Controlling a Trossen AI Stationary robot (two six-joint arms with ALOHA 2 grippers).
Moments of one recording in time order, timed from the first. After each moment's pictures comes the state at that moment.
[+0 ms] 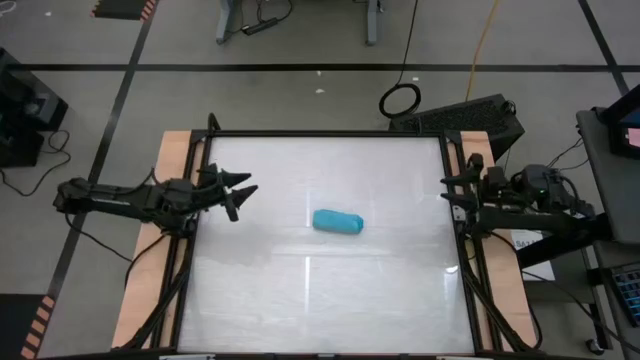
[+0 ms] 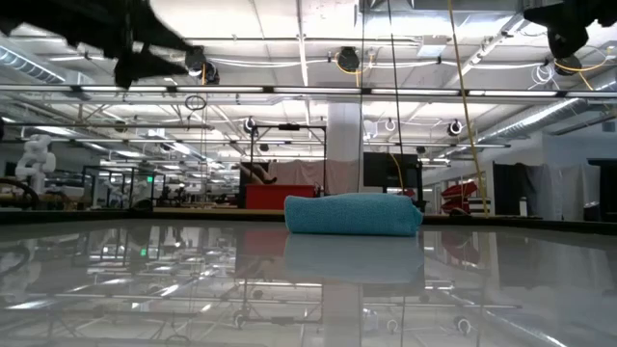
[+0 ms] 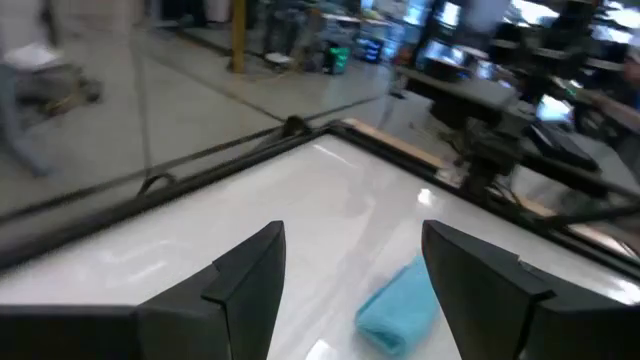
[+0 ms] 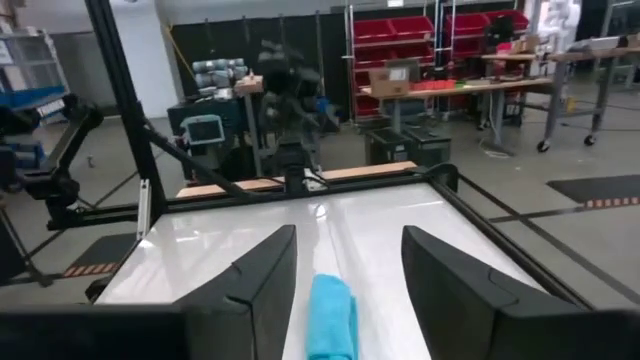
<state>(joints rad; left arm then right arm) -0.07 0.51 0.41 -0.06 -0.50 -0.36 -0.06 0.07 0.62 -0.59 0.03 0.11</state>
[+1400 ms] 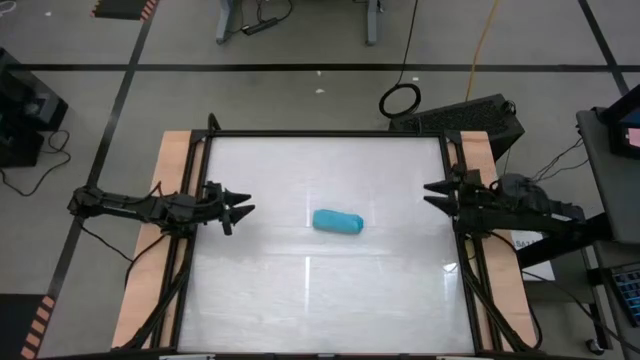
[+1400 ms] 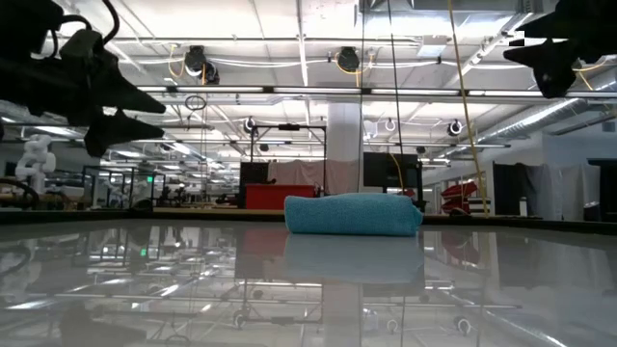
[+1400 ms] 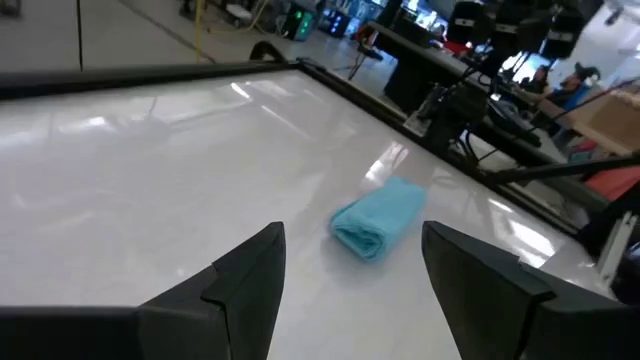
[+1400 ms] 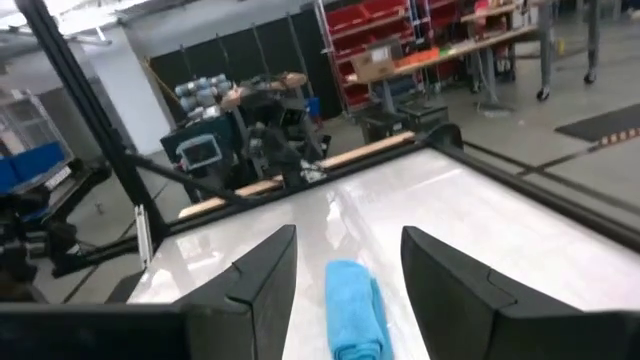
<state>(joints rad) -0.14 0.19 0.05 -0.07 -0.43 -0.56 -0.06 0.00 0.40 -0.43 0.08 0.33</state>
